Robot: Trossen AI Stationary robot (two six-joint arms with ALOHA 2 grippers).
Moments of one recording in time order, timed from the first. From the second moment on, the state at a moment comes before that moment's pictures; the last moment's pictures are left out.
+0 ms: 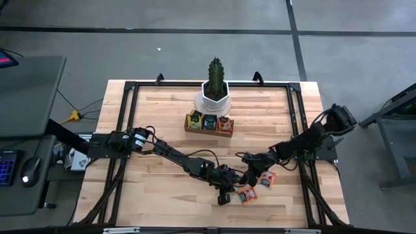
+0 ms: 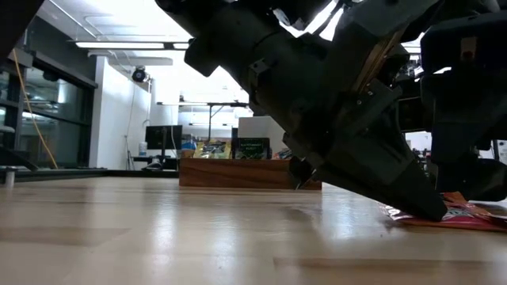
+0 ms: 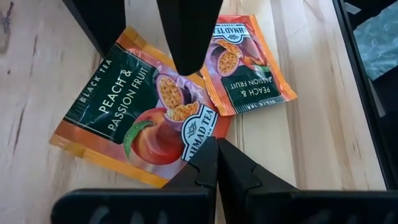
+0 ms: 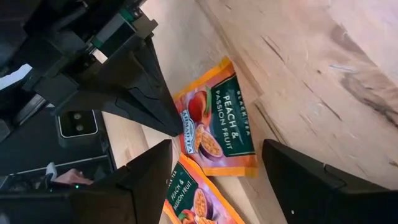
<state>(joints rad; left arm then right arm) -0.32 2.34 1.53 -0.01 0.03 -0.50 0.39 1.59 0.44 0.45 -0.17 1.20</state>
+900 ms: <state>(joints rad) -0.32 2.34 1.53 0.01 0.03 -0.47 0.39 1.59 0.43 0.44 -0.14 1.15</state>
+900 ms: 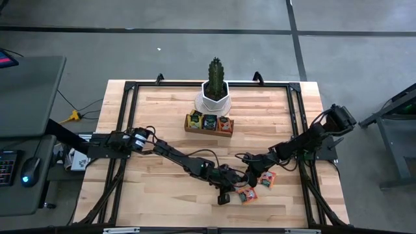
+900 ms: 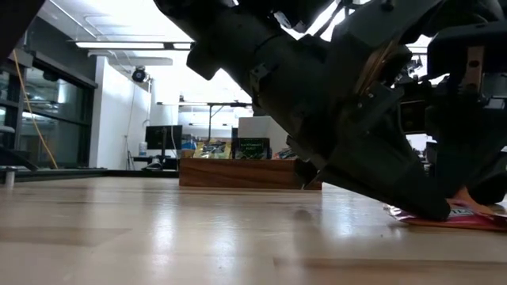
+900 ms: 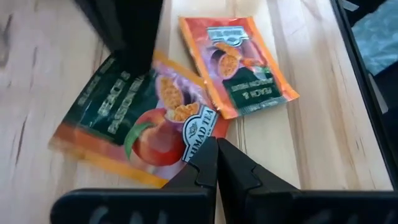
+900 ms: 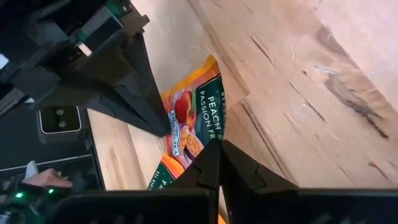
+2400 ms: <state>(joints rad) -0.34 1.38 0.74 -0.06 -0.44 -0.54 0.14 1.26 0.80 -0.48 0.12 0.44</state>
